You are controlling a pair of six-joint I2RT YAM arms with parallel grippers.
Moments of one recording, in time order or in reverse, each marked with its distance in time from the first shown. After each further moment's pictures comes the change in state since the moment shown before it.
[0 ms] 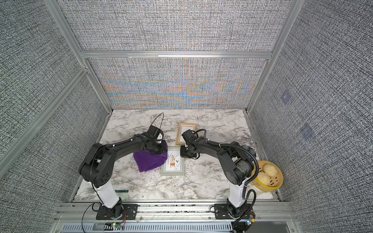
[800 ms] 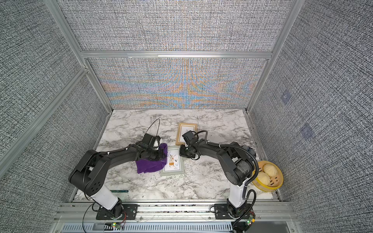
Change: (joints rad) left arm 0.000 -0.173 -0.314 0.228 0.092 -0.053; right arm -0.001 0.001 -0.066 0.154 -0.015 0.136
